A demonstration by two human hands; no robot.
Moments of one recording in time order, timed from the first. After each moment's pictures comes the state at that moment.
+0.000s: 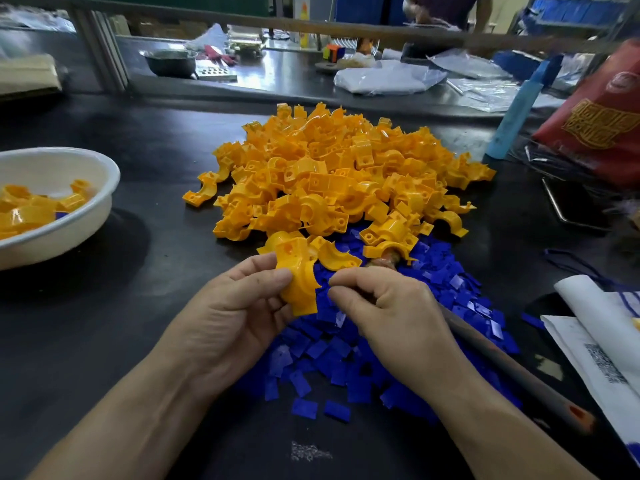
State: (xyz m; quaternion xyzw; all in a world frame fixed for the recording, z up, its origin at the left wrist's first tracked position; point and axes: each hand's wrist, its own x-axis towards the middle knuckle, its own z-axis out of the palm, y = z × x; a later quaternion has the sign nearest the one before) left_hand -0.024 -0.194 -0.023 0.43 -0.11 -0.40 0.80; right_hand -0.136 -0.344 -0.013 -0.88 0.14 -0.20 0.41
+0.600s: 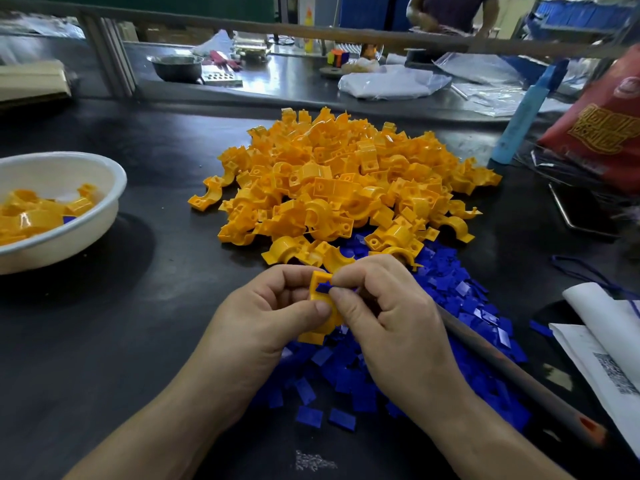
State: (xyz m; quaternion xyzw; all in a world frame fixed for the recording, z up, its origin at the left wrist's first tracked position) left_hand -0.042 -0.194 -0.021 0.59 -0.23 -0.30 0.71; right_hand -0.136 -0.330 -0.007 -0.87 0.05 -0.30 0.38
